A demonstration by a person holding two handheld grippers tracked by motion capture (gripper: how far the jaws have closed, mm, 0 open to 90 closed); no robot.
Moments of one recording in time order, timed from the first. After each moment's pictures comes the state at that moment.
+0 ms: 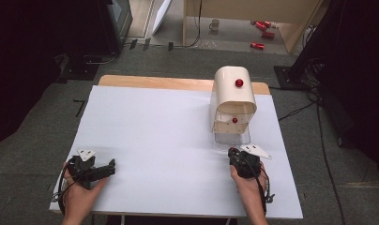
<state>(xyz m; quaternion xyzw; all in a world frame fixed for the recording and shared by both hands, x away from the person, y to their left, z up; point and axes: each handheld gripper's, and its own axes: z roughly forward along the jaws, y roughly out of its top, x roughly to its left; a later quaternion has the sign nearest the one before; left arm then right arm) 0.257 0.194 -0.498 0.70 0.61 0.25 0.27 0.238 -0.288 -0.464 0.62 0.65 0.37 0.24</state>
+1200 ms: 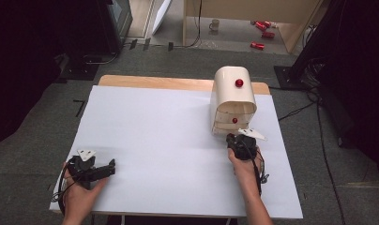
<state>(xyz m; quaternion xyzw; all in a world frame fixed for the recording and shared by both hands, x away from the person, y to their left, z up) 0.257 0.194 -0.498 0.70 0.61 0.25 0.27 0.293 -0.291 -0.467 0.63 0.64 0.37 0.24</state>
